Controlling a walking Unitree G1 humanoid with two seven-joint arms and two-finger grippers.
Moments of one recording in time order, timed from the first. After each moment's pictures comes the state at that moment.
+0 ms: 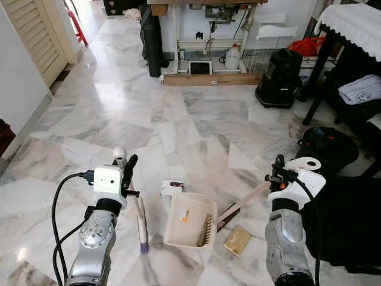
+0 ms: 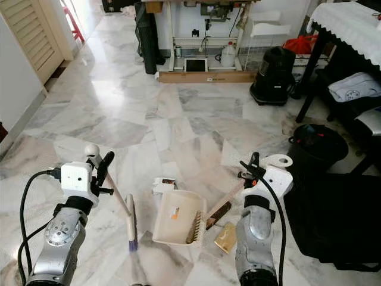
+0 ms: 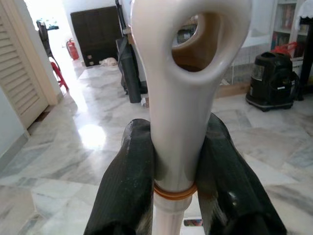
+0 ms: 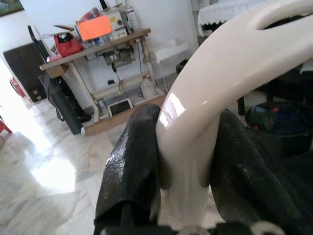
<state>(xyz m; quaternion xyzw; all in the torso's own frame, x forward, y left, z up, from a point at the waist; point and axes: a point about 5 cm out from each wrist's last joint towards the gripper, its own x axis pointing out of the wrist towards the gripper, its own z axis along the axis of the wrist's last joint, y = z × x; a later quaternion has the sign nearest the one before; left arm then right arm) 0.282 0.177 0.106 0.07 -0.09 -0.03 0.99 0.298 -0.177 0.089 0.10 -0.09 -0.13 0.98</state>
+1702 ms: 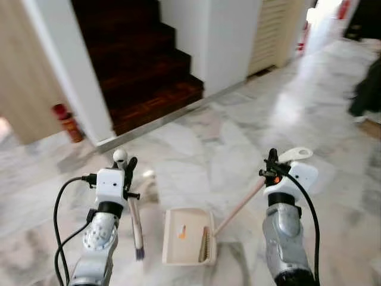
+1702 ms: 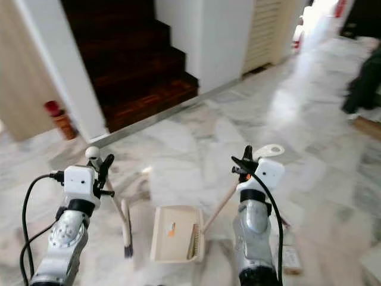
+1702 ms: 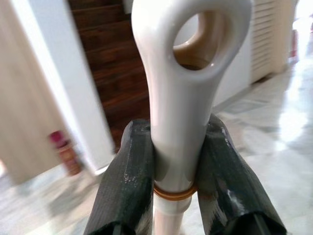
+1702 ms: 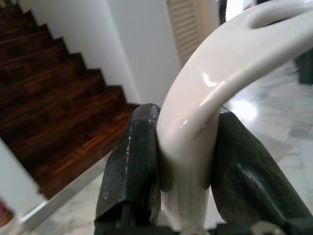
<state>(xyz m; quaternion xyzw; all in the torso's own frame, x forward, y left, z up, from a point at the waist) 0.281 0.175 0.101 0.08 -0.10 -0.01 0.99 0.298 -0.176 0.089 0.09 -0.07 -0.12 0.99</state>
